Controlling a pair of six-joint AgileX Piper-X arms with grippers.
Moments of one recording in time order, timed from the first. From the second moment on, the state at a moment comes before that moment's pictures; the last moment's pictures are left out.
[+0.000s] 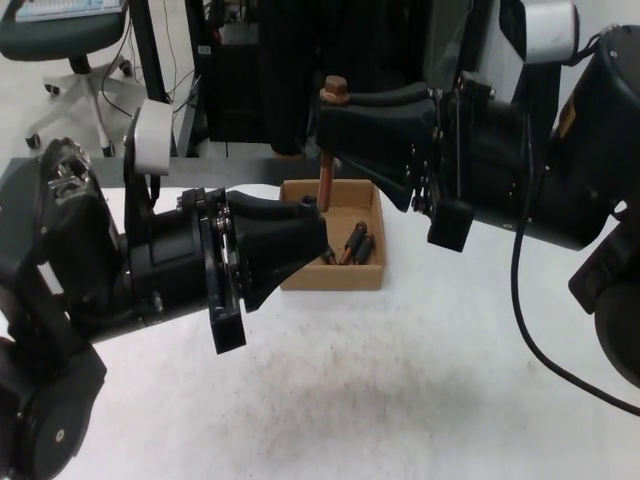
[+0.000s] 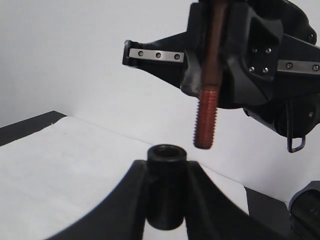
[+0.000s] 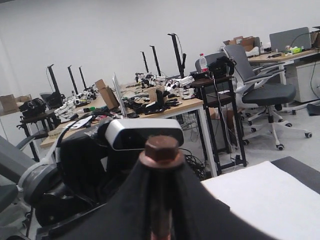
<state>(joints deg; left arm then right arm) -23.6 73.5 -26.2 -49.4 53.4 -21.9 31.5 74.8 -40.6 -42.2 -44.9 22.3</state>
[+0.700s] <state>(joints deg) -24.4 73.5 -26.2 -49.4 55.4 -24.0 31.5 74.8 -40.6 -41.8 -42.0 22.1</state>
